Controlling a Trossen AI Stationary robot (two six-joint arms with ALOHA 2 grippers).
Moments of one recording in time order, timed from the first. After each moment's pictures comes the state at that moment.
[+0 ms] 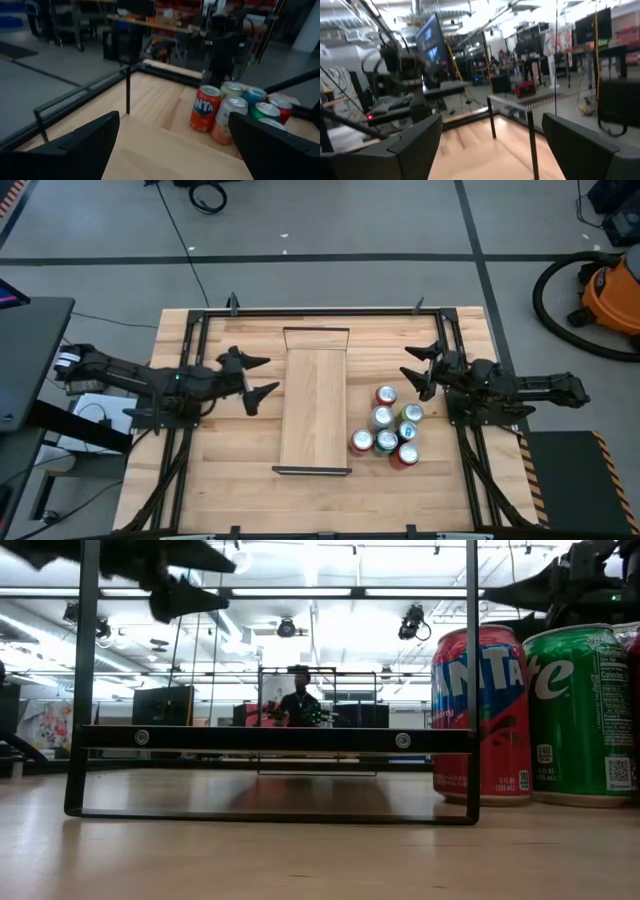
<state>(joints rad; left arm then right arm) -0.19 0.83 0.49 0.20 -0.55 -0.22 -0.05 0.14 0.02 0.32 0.31 0.13</state>
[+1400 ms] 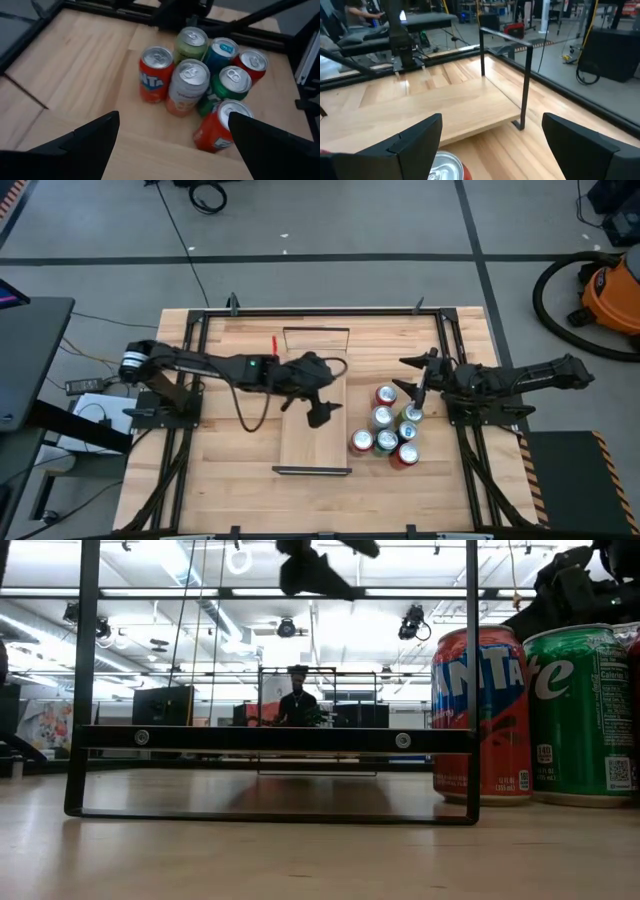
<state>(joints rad) -0.10 1.64 1.43 -0.41 -0.19 -0.26 0.12 0.32 0.16 -0.04 0.51 0.19</state>
